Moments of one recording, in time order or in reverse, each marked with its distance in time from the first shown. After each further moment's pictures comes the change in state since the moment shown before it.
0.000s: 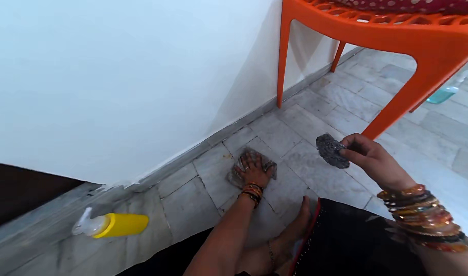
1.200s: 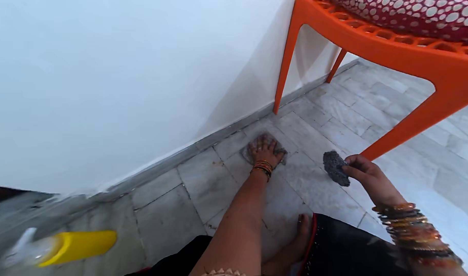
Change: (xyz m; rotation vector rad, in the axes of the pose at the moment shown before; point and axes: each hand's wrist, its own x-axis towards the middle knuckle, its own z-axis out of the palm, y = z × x) left_hand 0.100 0.068 -0.017 -0.048 -0.021 0.225; right_hand 0.017 0.039 0.002 0.049 0.112 0.172
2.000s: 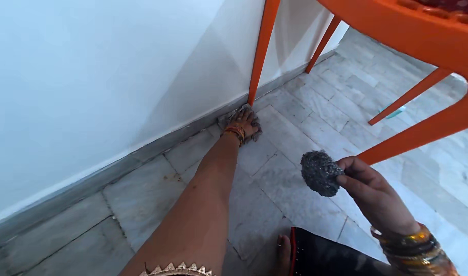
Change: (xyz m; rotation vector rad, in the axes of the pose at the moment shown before) left_hand 0.142 0.007 -0.047 0.062 -0.185 0.283; right_hand 0.004 -0.022 0.002 0.202 -0.105 -0.111
